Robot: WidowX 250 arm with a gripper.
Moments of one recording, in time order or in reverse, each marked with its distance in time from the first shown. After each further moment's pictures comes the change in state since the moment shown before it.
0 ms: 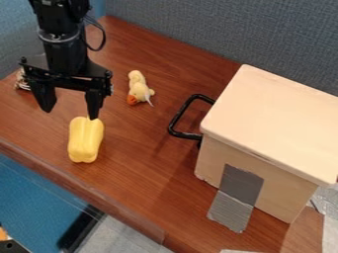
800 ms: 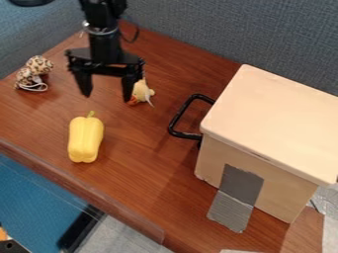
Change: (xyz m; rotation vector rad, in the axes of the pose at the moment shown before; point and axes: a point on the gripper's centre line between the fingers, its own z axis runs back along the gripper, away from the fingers) arm 0.072 -0.031 -0.034 -0.026 -0.019 0.048
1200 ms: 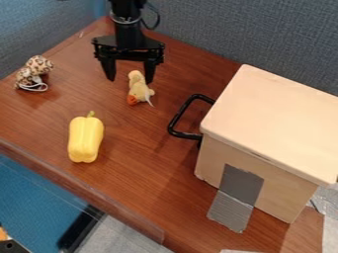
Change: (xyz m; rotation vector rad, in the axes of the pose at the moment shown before) arm 0.046 -0.022 -0.014 -0.027 -0.069 0.034
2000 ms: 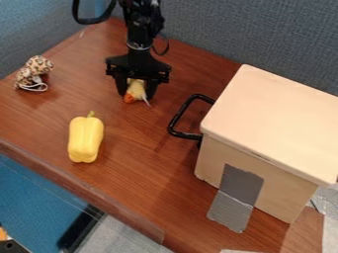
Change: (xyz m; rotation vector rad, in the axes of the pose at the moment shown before) arm 0.000 -0.003 -0.046 0.076 0.007 -0.004
